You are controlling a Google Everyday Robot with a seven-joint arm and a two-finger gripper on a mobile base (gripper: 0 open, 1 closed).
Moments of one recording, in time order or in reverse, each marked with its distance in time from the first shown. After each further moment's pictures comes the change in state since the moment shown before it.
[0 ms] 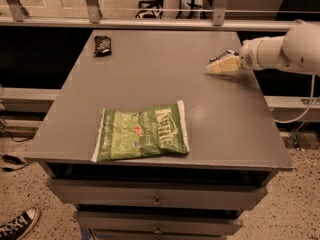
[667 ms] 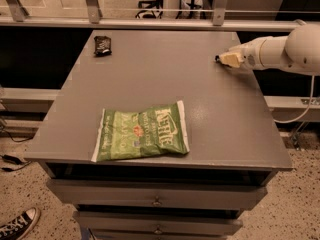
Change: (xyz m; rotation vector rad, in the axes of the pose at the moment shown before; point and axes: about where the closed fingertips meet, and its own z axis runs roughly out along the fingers) arm -0.001 -0.010 -0.005 0.024 -0.019 0.000
